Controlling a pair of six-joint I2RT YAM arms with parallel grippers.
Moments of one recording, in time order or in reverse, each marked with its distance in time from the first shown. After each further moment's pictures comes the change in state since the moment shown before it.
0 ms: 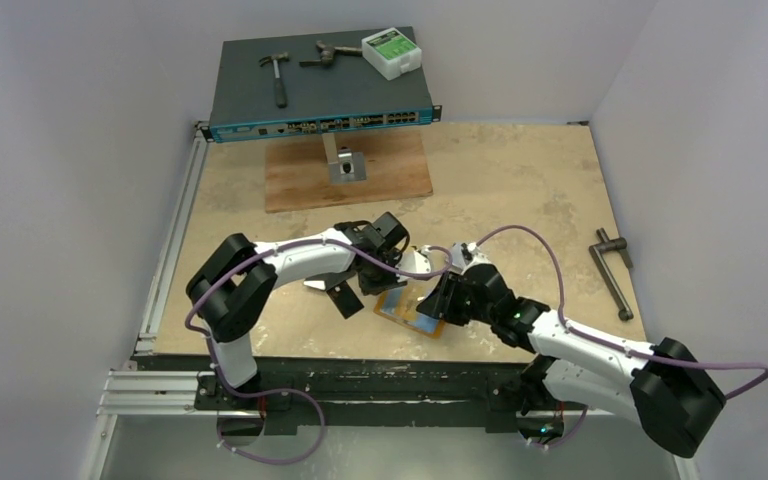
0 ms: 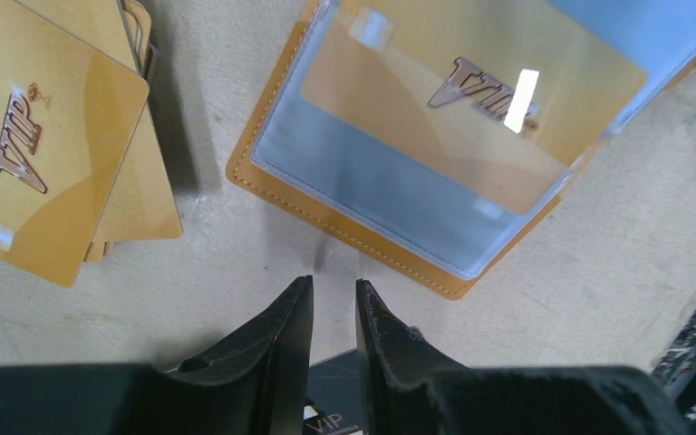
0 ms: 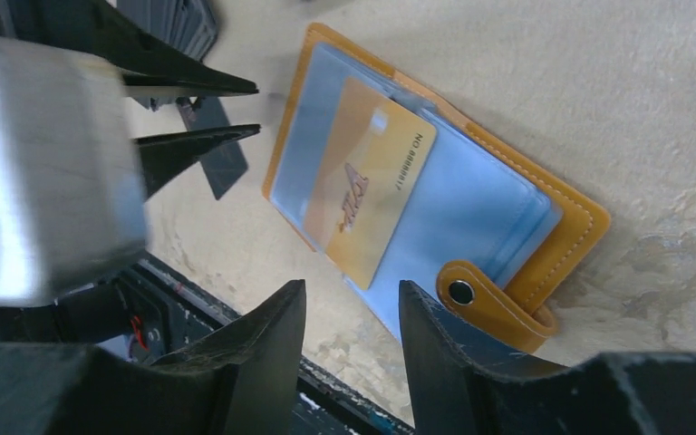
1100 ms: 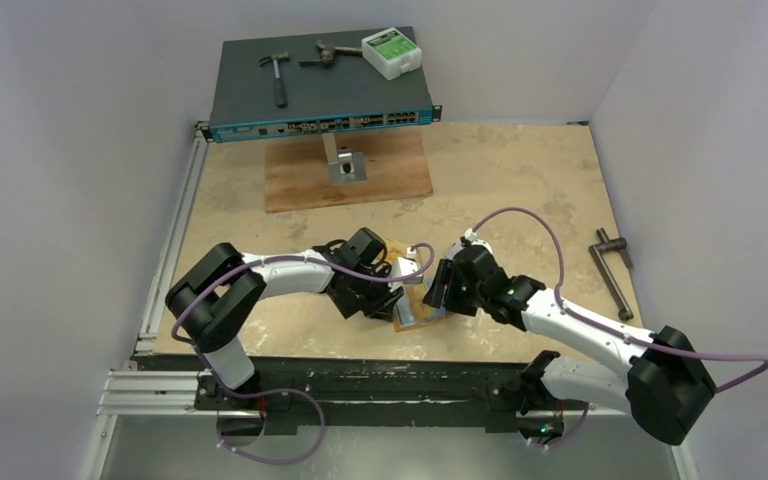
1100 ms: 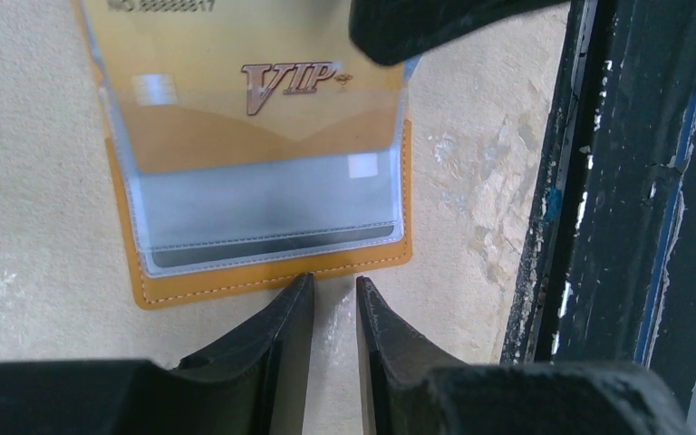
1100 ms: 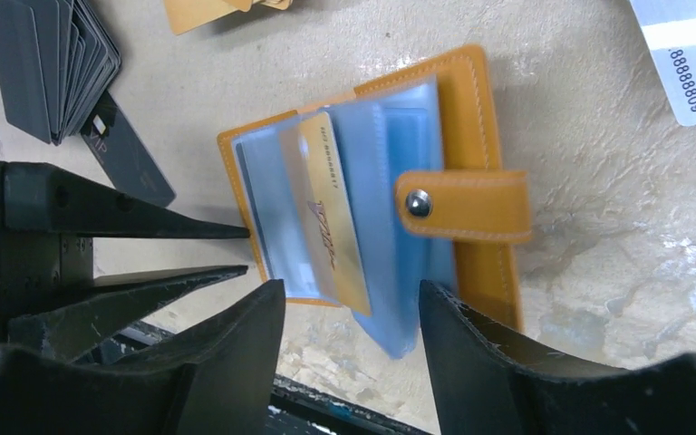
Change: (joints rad) left arm 0.025 -0.096 -0.291 0.396 0.434 -0.269; right arm -0.020 0.093 0.198 -0.307 0.109 -0.076
